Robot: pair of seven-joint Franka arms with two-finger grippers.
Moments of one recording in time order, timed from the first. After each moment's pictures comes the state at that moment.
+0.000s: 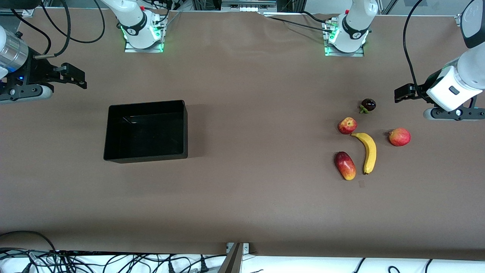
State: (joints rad) left arm -0.01 0.08 -0.03 -1.63 0.03 1.52 -0.04; right arm 0.04 0.03 0.04 -1.57 0.00 1.49 -0.06
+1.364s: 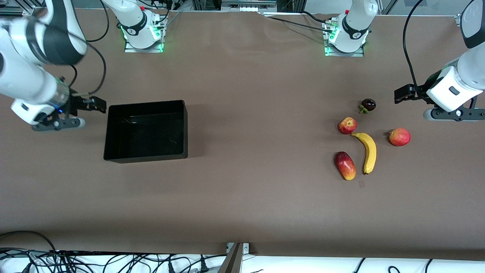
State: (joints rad) left arm -0.01 0.08 -0.03 -1.62 0.03 1.53 -0.04; right arm 0.04 0.12 -0.01 -1.94 -0.06 1.93 -0.06
